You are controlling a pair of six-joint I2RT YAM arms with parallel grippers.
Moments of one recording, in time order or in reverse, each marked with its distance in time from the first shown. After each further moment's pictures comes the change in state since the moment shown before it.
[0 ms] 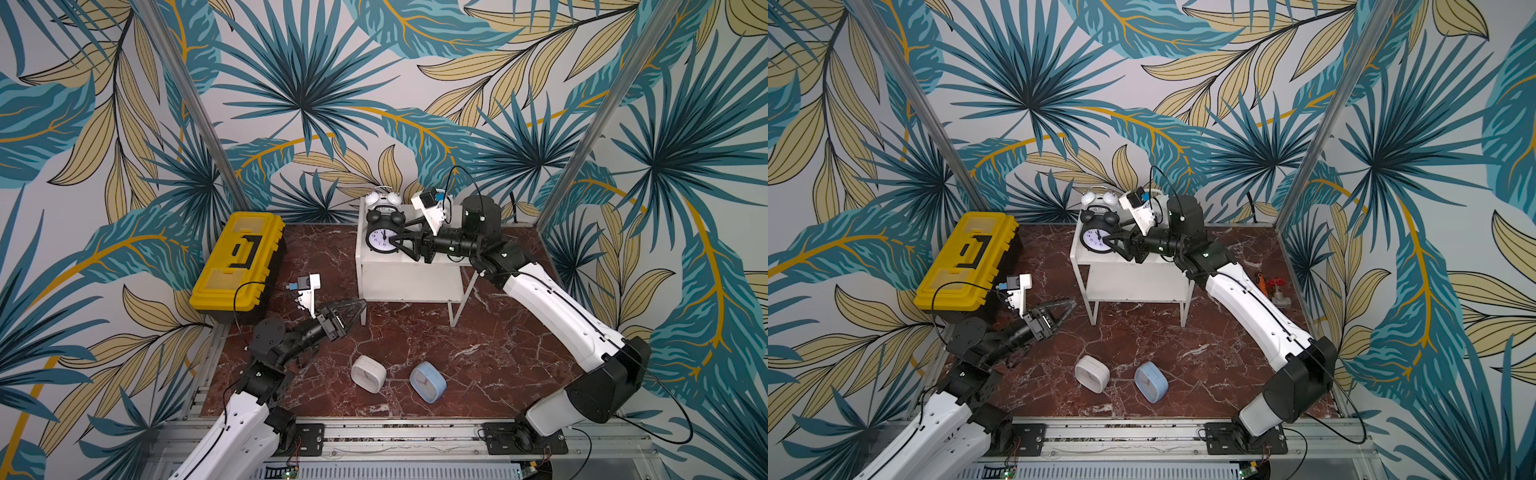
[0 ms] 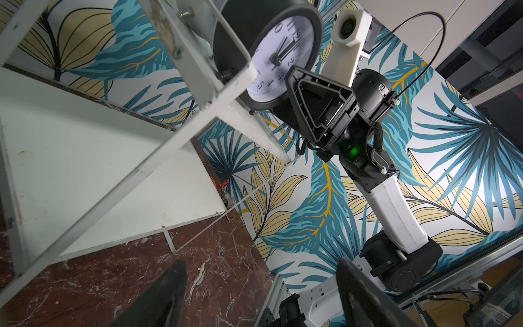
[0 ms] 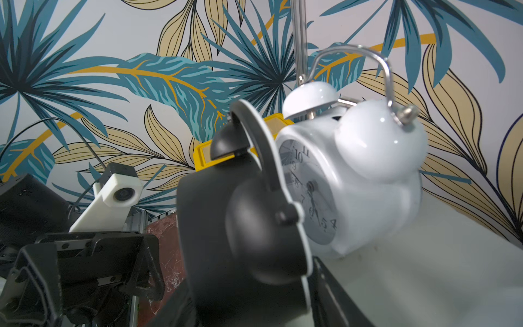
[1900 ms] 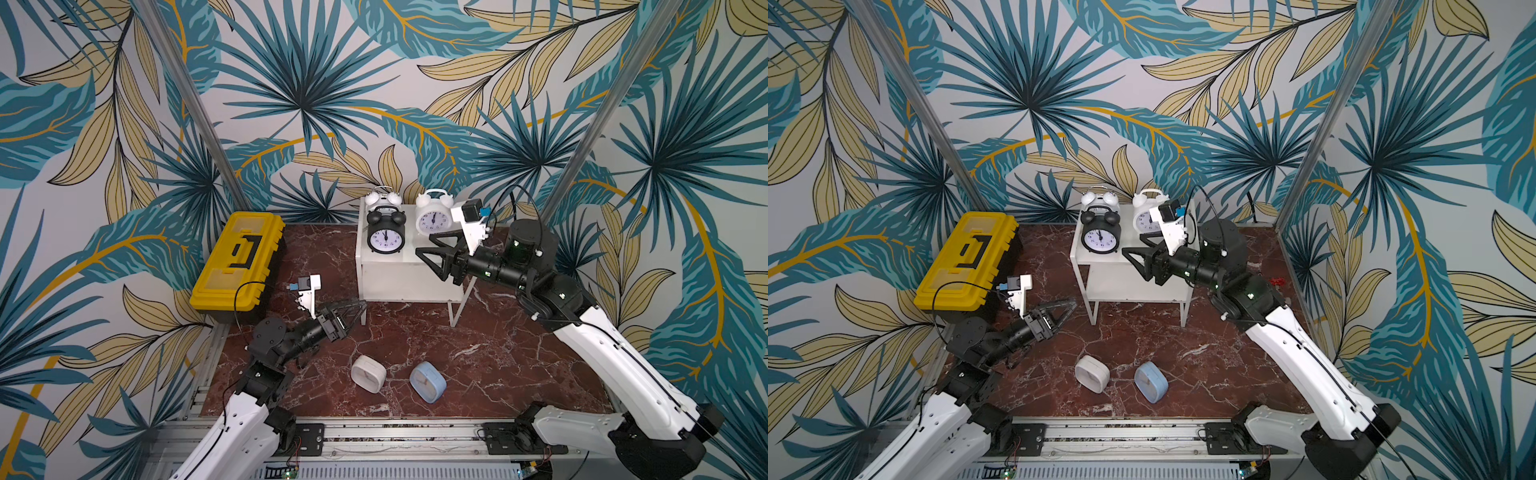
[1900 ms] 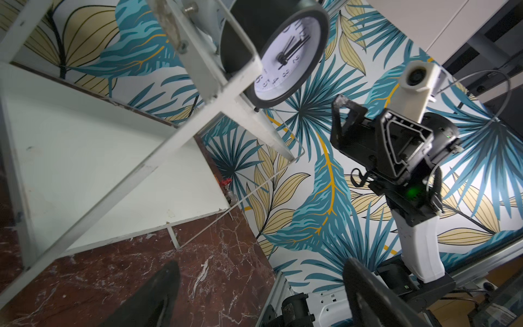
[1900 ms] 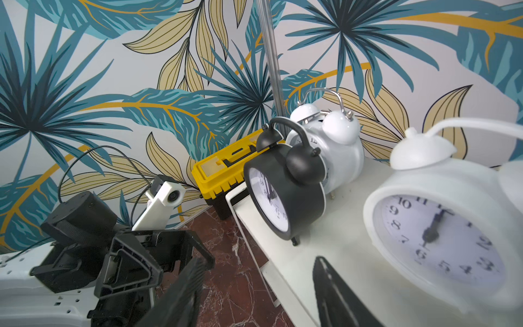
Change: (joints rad) left arm 0.001 -0.010 0.012 -0.079 -0.016 0.032; right arm 0.119 -0.389 -0.185 -0.137 0.294 0.118
